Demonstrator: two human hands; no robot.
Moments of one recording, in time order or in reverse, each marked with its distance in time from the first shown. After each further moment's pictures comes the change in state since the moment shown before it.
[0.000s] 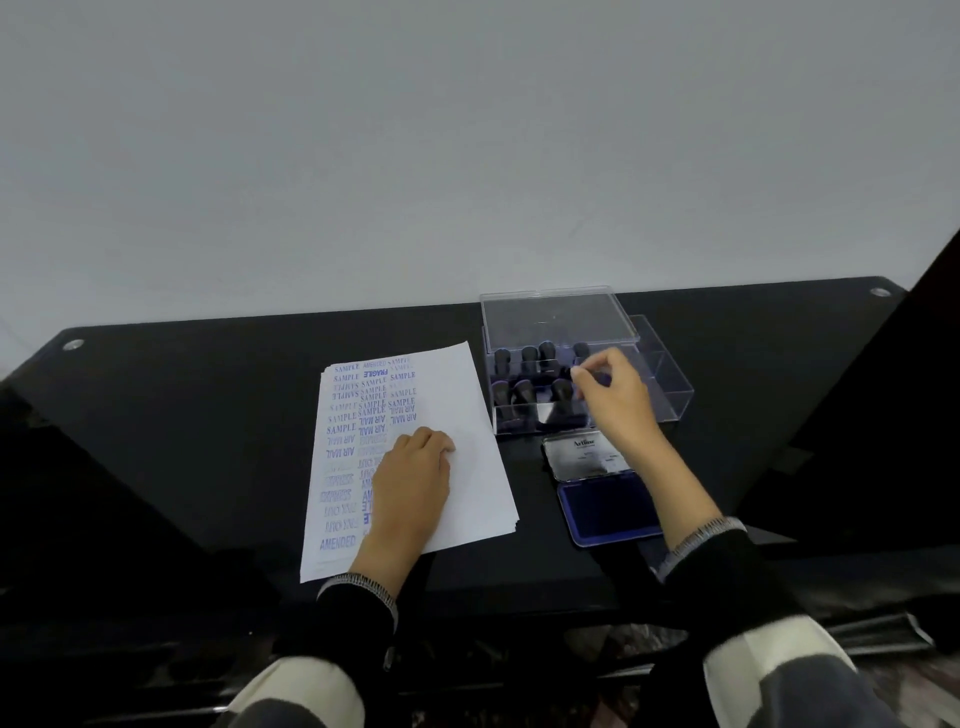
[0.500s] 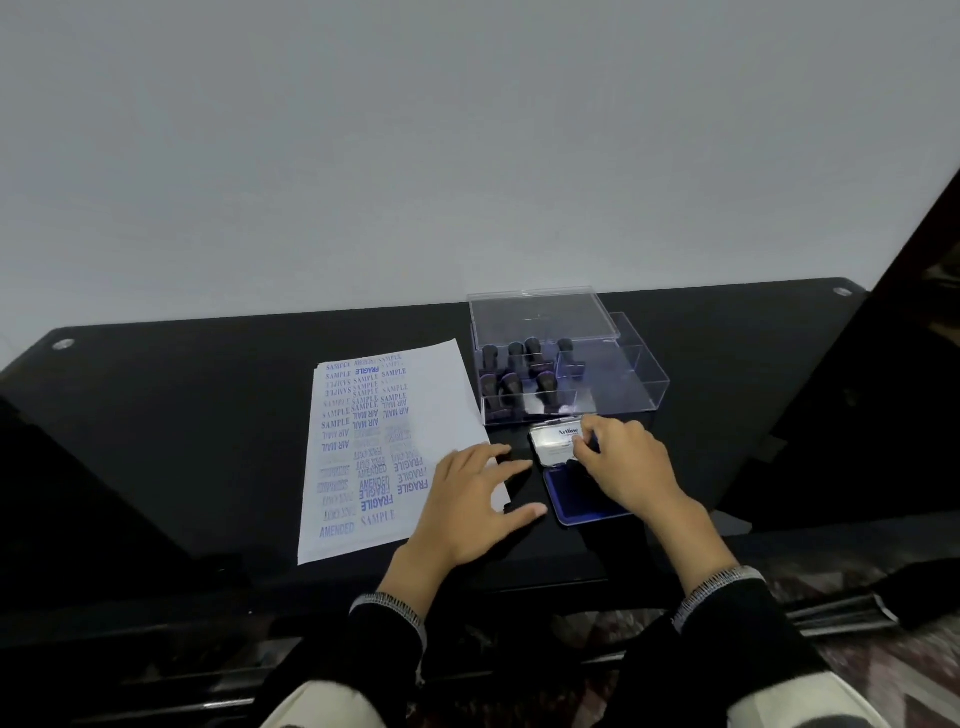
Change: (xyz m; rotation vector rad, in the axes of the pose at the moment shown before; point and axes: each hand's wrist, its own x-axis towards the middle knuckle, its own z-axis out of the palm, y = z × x) left_hand -0.036 0.045 0.007 -0.191 -0.267 0.264; right_hand -0.061 0.026 -0.021 -0.800 -0.089 -0.153
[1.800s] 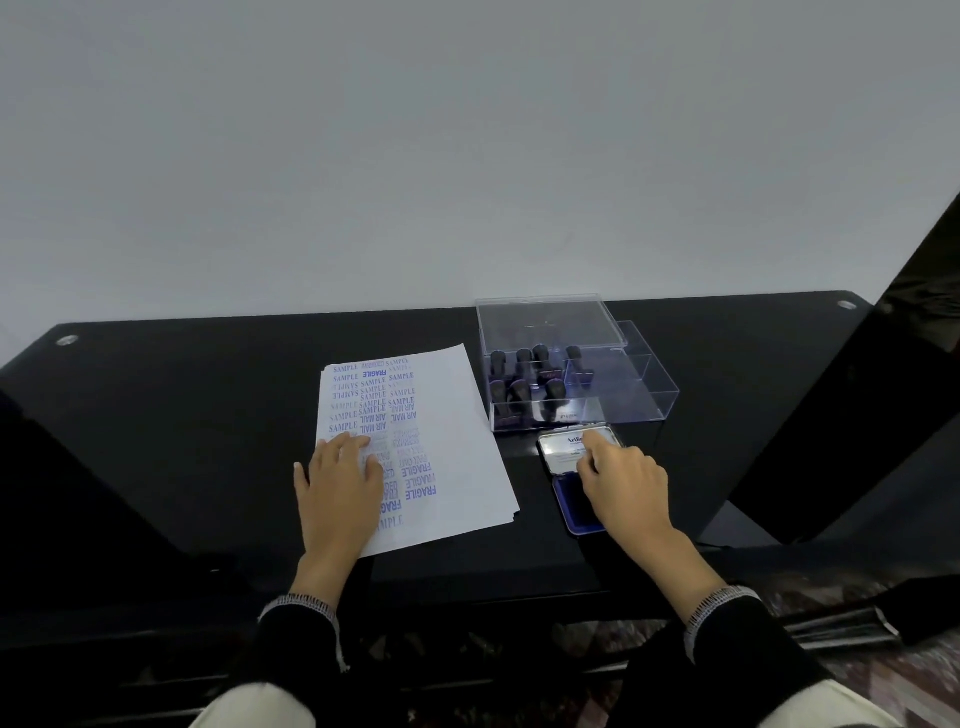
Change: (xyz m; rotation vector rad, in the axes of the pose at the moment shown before) left_hand -0.025 -0.099 -0.046 0.172 0.313 -0.565; right_hand -0.009 -0.009 0.029 -0.159 0.137 0.033
